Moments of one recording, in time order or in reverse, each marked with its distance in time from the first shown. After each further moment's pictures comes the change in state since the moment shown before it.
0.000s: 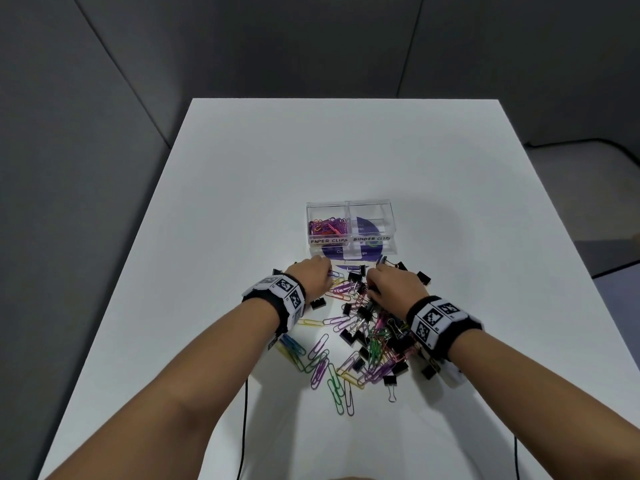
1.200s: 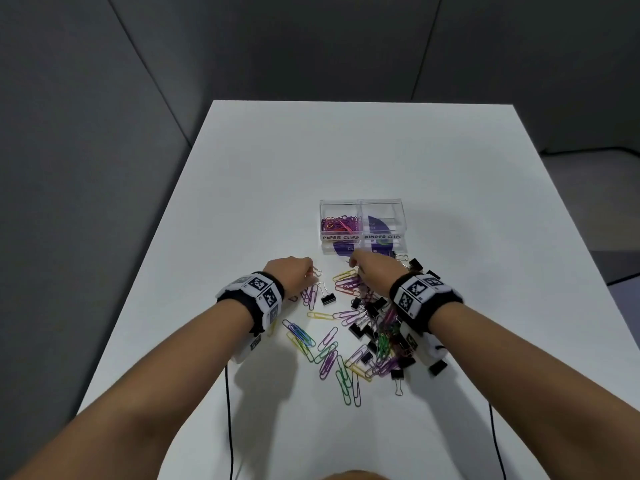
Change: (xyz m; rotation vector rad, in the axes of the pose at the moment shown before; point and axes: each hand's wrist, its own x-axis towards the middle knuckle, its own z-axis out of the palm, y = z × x) left_hand -0.040 -0.034 -0.016 0.102 -0.026 -0.109; right_hand 0.028 -0.035 -0.026 0.269 -0.148 0.047
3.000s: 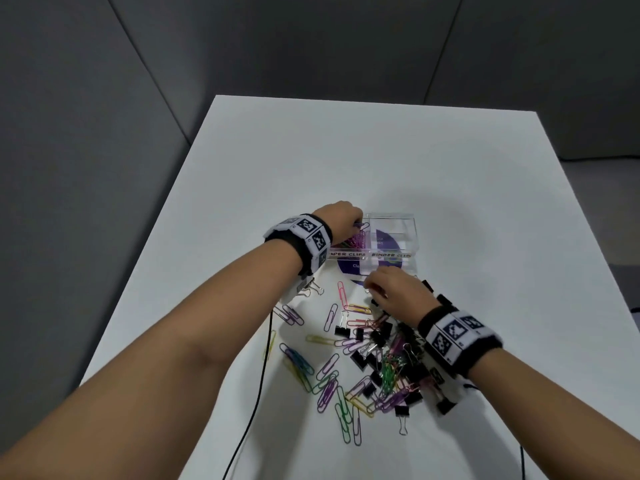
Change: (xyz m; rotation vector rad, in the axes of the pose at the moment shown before) left_hand 0.078 0.043 -0.095 -0.041 0.121 0.184; right_hand 0.000 0.030 0.000 0.012 0.152 -0.187
